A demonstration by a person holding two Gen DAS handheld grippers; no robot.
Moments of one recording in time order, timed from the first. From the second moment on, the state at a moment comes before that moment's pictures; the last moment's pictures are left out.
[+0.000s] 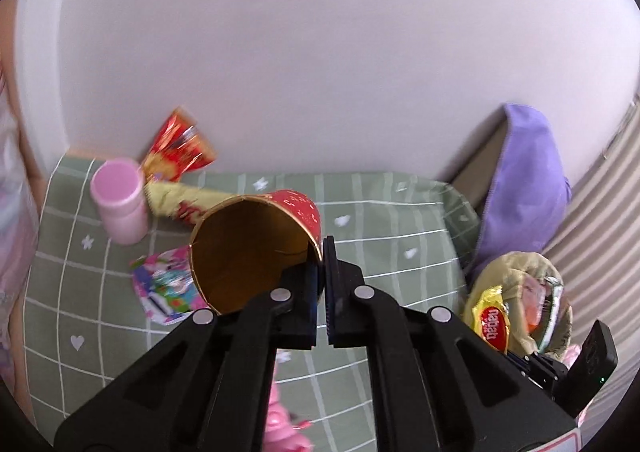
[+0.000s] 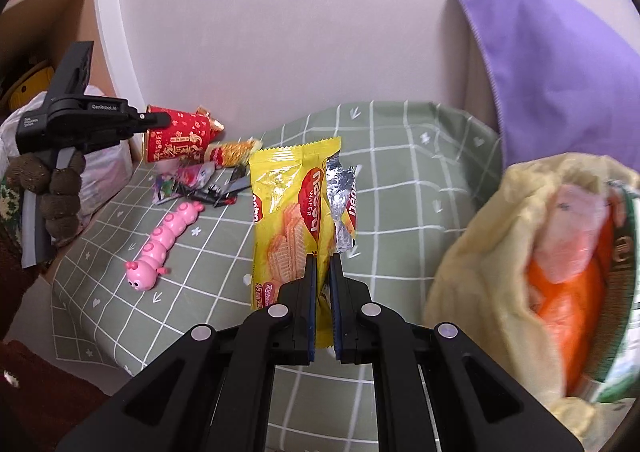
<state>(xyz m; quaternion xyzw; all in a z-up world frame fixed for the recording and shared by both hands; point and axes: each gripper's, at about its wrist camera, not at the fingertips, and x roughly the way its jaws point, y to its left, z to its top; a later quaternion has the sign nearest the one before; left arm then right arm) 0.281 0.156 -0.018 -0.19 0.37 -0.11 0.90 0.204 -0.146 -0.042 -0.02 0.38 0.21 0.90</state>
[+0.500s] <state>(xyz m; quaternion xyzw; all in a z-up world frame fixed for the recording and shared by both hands) 0.274 -0.016 0.084 -0.10 0.30 -0.36 0.88 0.172 -0.244 0.064 -0.04 0.27 0.05 0.96</state>
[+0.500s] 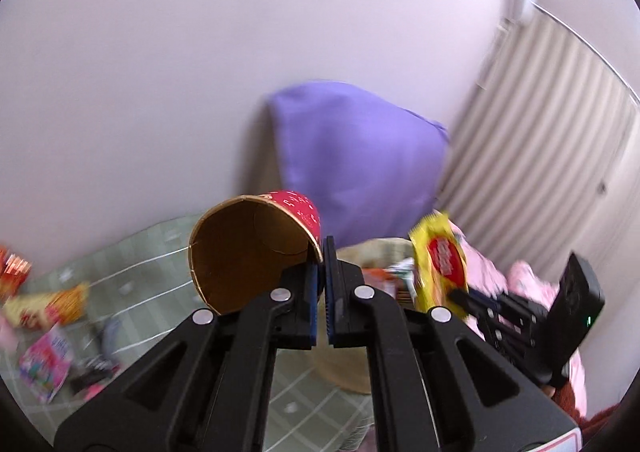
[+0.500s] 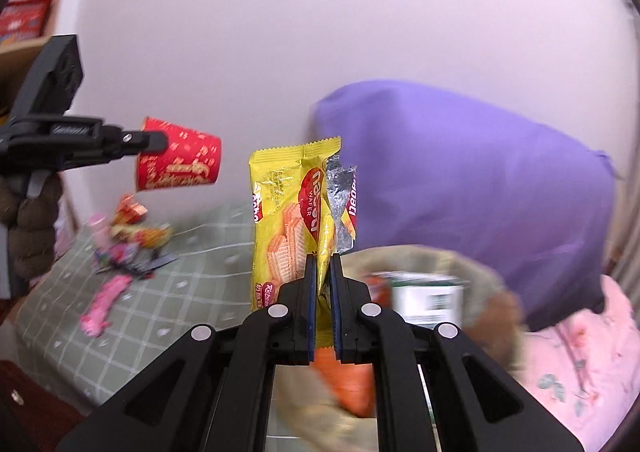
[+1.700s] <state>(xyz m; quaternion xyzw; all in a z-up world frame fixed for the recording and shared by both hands) 0.294 -0.242 -0.034 0.10 0.45 -0.46 0.76 0.177 -0.336 0.014 -0.04 0.36 -0.06 0.93</state>
